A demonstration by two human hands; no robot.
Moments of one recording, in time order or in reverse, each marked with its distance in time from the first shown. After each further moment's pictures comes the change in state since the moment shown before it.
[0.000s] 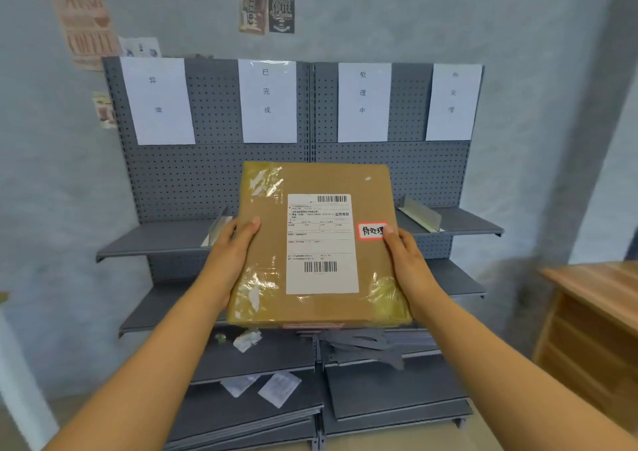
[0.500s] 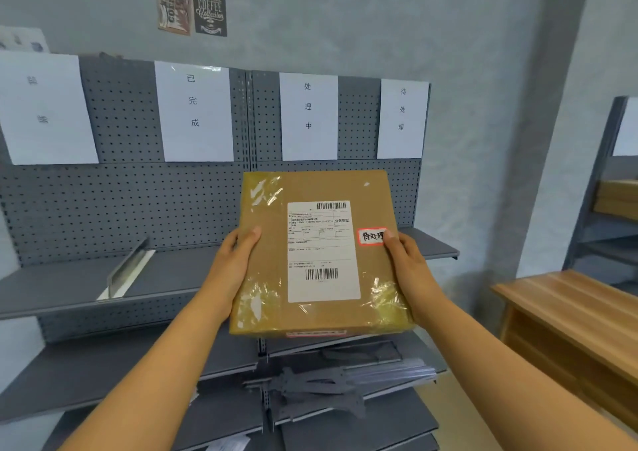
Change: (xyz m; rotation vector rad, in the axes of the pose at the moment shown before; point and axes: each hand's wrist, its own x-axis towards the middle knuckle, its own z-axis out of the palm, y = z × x) left_hand 0.132 -0.029 0.142 -0.058 -0.114 -0.036; right_hand 0.134 -0.001 -0.088 -0.062 0.172 -0.068
